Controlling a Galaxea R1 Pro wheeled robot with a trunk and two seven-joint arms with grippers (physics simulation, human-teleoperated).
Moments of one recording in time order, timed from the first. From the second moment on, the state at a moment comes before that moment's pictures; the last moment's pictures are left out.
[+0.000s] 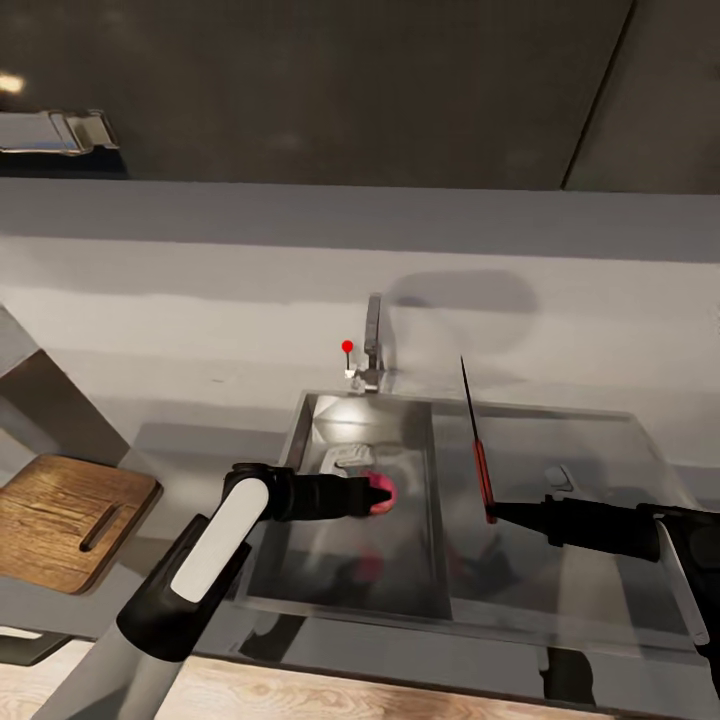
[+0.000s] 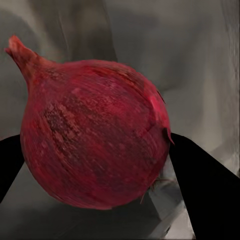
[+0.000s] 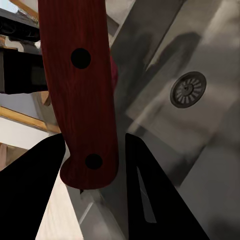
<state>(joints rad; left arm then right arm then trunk) -0.64 0.02 -0.48 -1.54 1.18 1.04 0.35 -0.41 -0.32 -0.24 -1.52 -0.10 1.02 1.37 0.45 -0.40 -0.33</state>
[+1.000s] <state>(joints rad) -0.64 0.17 -0.47 -1.55 1.21 1.04 -0.18 -0.41 -0.32 -0.24 -1.52 -0.10 1.02 1.37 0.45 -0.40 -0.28</state>
